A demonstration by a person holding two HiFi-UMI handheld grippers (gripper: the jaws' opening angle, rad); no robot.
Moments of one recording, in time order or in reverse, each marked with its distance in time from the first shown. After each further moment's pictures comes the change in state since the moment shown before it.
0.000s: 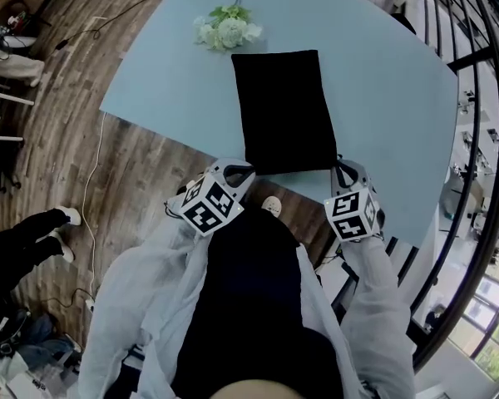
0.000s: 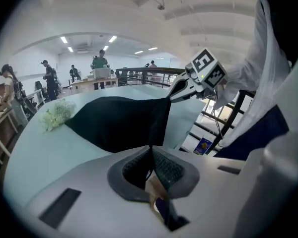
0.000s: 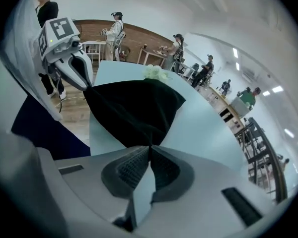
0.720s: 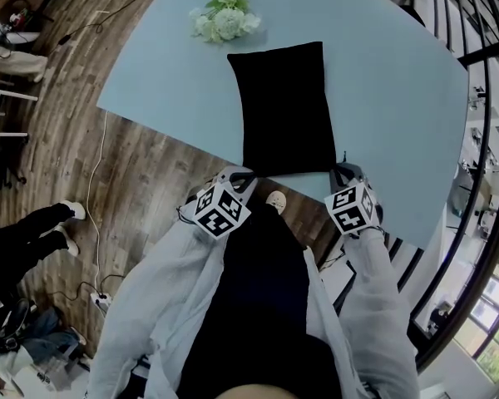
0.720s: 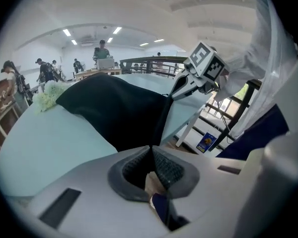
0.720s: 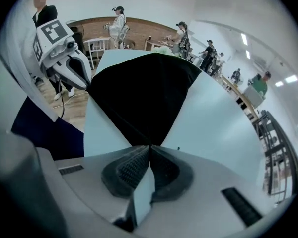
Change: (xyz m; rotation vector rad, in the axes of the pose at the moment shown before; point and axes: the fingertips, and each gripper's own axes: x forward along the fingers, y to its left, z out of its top) left arm 0.046 -0.017 -0.051 -0.038 0.079 0.056; right arm 0.052 0.023 -0.055 -0.023 0.078 0.132
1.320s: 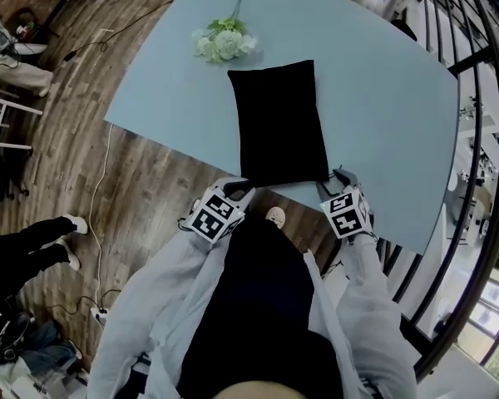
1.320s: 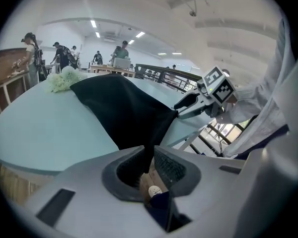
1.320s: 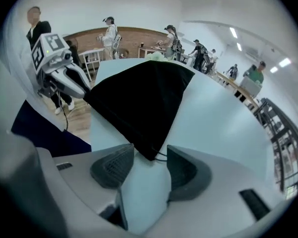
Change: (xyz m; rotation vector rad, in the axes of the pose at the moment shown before) left arm -0.018 0.005 0.011 -0.258 -0.089 -0.010; right arm -0.005 0.006 0.005 0.146 -0.066 0.044
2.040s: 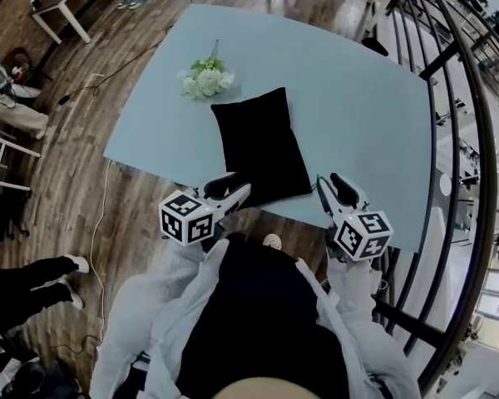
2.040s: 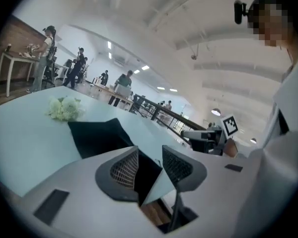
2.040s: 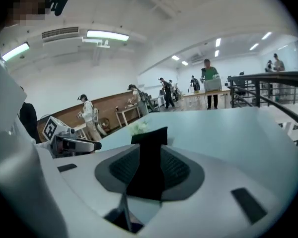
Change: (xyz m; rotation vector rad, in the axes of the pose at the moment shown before) left arm -0.065 -0.003 0.128 -0.187 -0.377 -0.145; right arm -0.135 -0.034 0.080 0.578 -0.592 0.009
